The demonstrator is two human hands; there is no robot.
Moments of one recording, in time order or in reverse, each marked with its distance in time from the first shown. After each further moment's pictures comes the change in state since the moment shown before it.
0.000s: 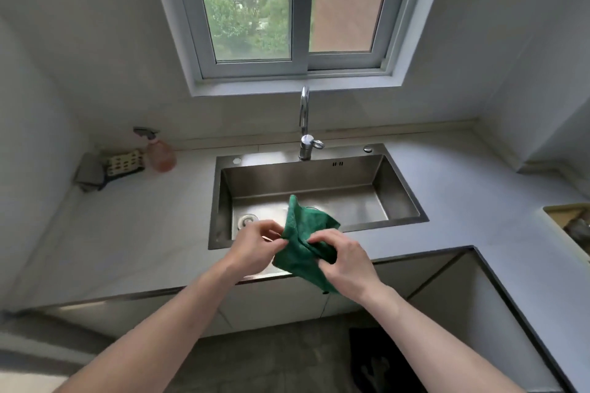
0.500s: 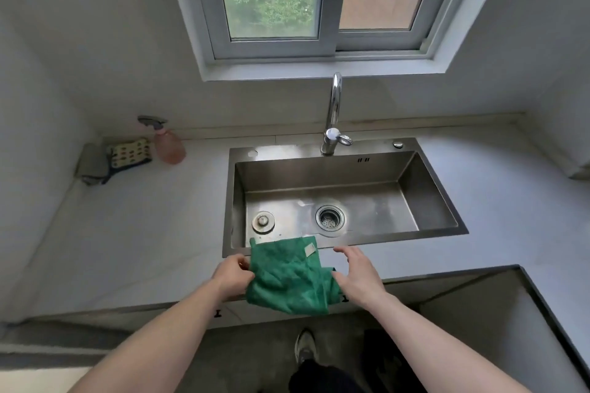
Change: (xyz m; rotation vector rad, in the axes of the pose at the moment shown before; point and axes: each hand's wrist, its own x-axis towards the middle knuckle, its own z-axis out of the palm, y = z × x) left_hand 0.081 -0.158 -0.041 0.142 -0.084 -0.499; right_hand 0.073 0.070 0.087 -0.139 -0.212 0.369
